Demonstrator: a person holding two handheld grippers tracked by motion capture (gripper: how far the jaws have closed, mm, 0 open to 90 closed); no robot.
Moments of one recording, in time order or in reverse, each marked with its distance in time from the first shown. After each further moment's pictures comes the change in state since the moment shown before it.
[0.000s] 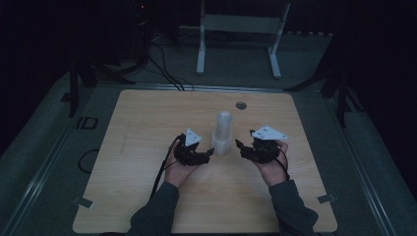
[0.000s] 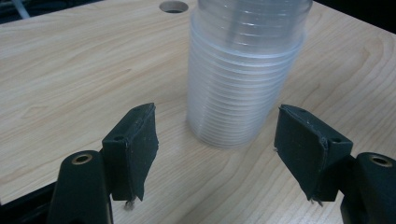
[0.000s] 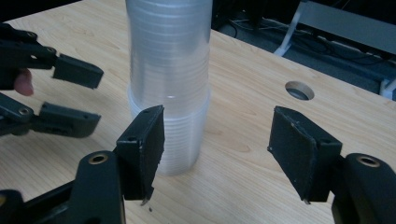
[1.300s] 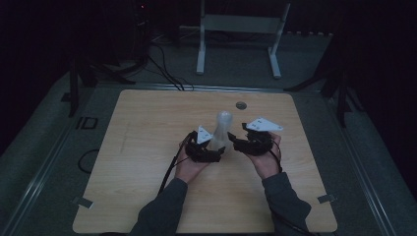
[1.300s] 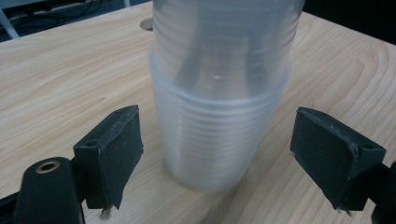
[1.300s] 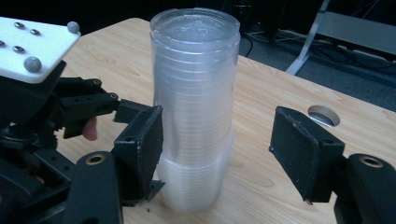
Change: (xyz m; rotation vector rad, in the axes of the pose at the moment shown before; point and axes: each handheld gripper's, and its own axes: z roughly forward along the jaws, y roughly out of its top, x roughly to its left) left arm -0.012 0.013 0.031 -0.038 -0.021 0.039; right arm 0.005 0.024 0.013 -0.045 0.071 0.036
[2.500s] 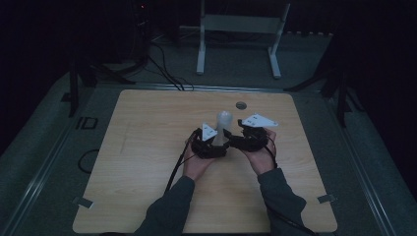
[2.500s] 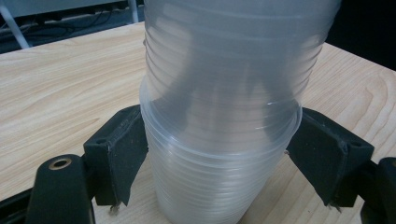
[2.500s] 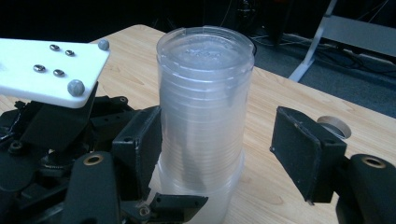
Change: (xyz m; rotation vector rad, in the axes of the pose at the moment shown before) left arm -0.005 0.007 0.017 -0.063 0.029 -0.039; right arm 0.003 0.009 0.012 -0.014 0.016 0.002
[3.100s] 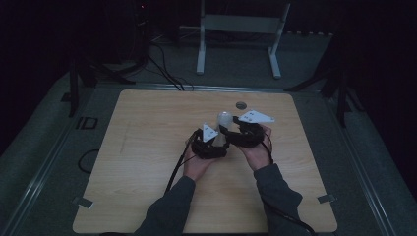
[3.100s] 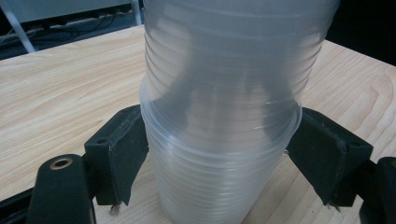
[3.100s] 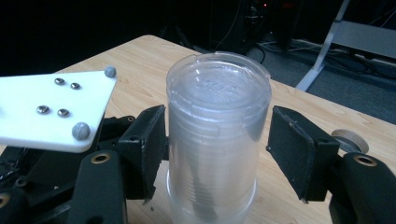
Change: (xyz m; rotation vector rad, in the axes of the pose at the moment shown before) left arm -0.003 -0.001 0.001 -0.013 0.015 0.009; right arm 0.001 0.010 0.011 -0.025 0.035 0.013
